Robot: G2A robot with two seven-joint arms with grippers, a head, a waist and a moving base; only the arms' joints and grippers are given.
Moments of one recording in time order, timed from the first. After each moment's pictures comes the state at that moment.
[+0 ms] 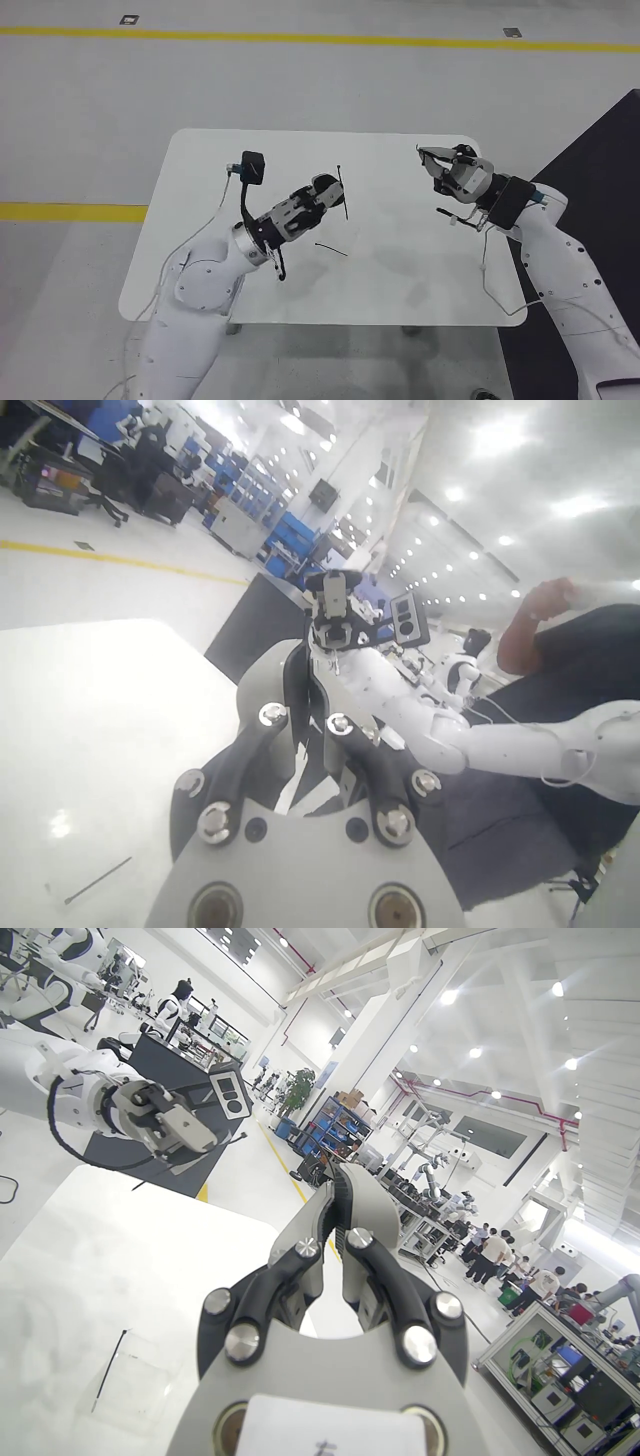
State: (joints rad) left arm 1.12 -1.38 -1.25 -1.76 0.34 -0.45 -0.49; right arm -0.90 -0.98 1.25 -1.37 -1.66 -0.63 -1.01
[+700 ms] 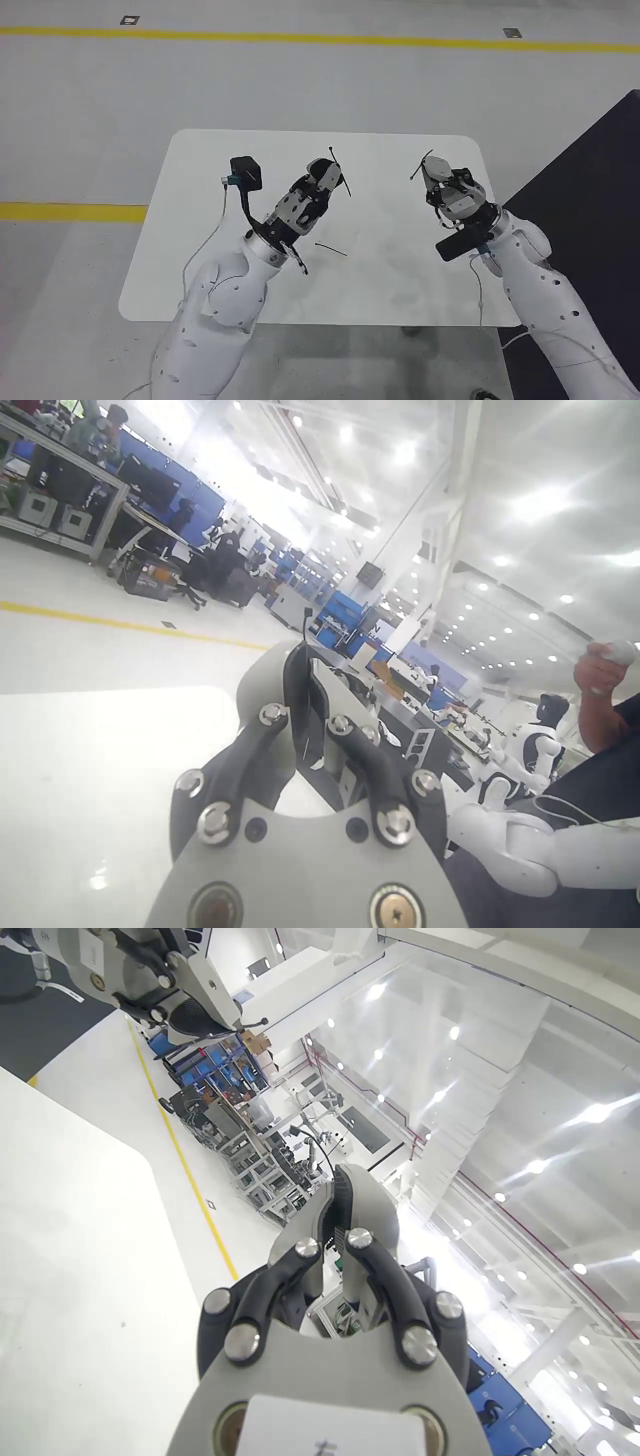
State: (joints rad) left arm 1.16 -1.40 -1.15 -1.81 0.55 -0.33 -0.15; right arm -1.05 -0.99 1.26 -1.42 -1.84 -0.01 -0.99
